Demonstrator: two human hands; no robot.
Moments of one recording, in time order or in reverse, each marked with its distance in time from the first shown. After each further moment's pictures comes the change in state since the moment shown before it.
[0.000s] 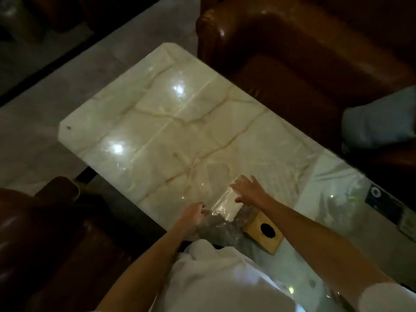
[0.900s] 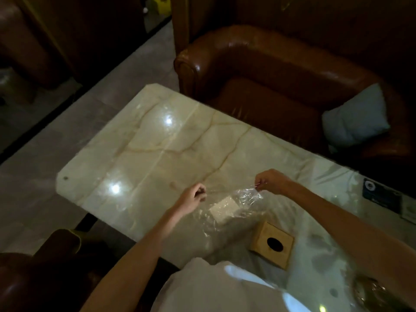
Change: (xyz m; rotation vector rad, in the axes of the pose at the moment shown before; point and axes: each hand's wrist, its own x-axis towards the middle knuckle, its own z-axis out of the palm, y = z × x) left_hand 0.021 0.067 -0.114 -0.007 0.136 0.411; right_hand -0.046 0.089 -0.058 0.486 0.292 0.165
